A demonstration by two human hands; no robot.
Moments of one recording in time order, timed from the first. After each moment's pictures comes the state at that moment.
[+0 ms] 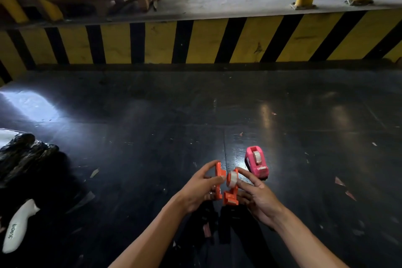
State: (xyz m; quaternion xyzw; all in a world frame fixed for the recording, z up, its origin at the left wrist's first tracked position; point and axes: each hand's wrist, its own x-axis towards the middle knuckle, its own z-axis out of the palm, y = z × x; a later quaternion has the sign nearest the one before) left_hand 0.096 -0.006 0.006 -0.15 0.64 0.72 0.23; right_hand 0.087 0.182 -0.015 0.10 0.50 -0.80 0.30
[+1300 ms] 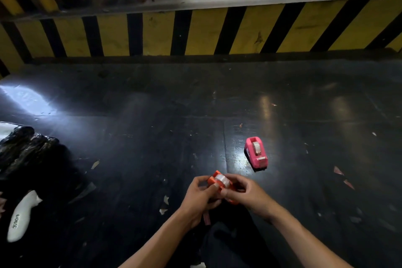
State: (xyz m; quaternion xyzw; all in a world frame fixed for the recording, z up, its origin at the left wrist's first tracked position) left_hand 0.138 0.008 -0.032 -0.27 0.59 0.74 0.15; right_hand 0.100 0.179 -0.036 -0.07 0.72 -0.63 0.29
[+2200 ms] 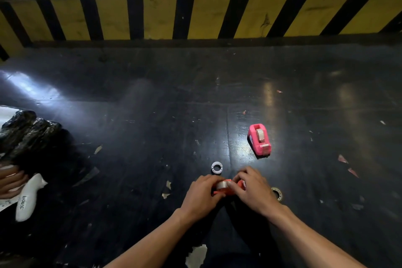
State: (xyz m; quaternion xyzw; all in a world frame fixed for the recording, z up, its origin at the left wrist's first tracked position) left_hand 0.152 -0.004 -0.084 0.03 0.94 0.32 0.08; right_hand 0.110 0.181 -0.074 -0.15 0.94 -0.29 0.10
